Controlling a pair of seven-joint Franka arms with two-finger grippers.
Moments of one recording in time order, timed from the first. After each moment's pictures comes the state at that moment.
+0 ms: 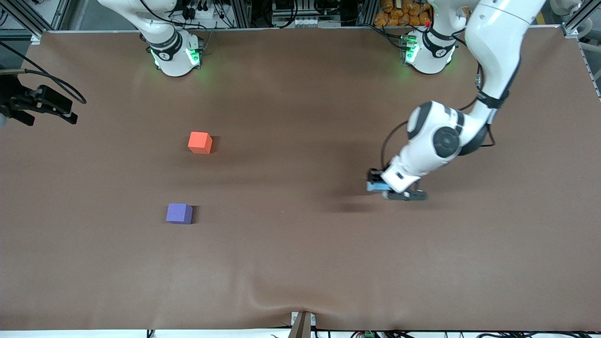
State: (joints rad) left arm -0.08 0.45 -0.42 -1.95 -0.06 2.43 -0.36; right arm -0.10 0.02 0.11 -1.46 0.03 1.47 0.00
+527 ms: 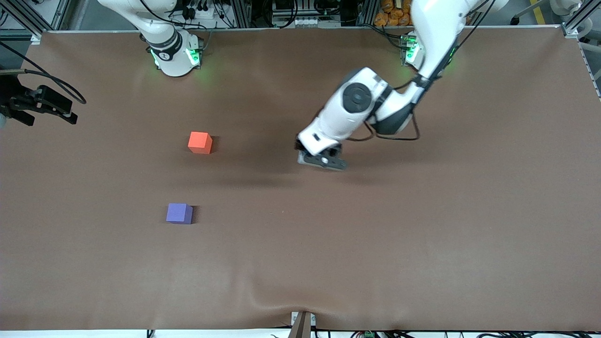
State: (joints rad) left arm -0.42 0.51 -0.43 -1.73 -0.06 2.38 -0.65; right arm -0.10 0.02 0.10 -1.46 0.03 1.47 0.00
